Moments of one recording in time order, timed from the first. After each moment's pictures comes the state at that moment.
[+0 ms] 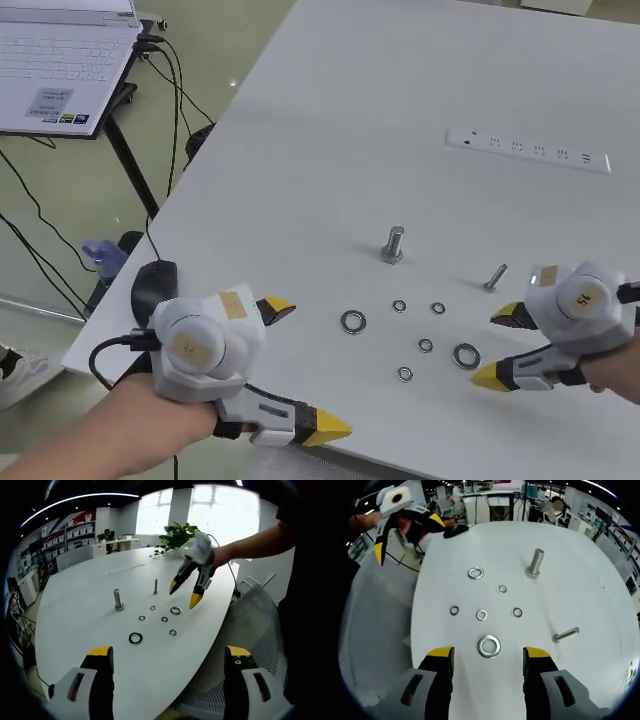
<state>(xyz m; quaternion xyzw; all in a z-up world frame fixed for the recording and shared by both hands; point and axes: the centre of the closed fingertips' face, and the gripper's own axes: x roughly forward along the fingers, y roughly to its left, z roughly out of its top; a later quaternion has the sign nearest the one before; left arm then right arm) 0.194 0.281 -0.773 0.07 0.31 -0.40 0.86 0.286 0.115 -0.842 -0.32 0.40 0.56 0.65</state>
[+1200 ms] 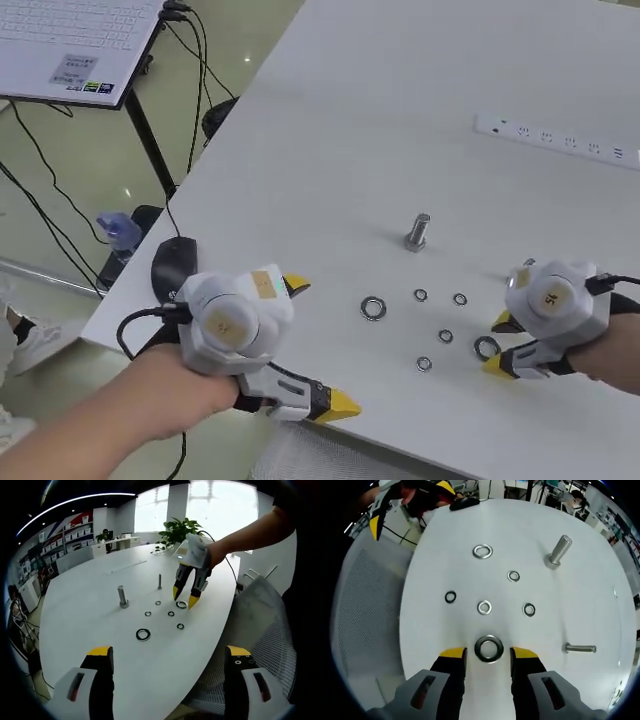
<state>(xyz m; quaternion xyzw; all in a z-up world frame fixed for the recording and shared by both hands) 0.201 0.295 -0.782 0.10 0.31 -0.40 0.86 0.288 0.121 -0.878 -0.40 0.43 0.56 0.58</state>
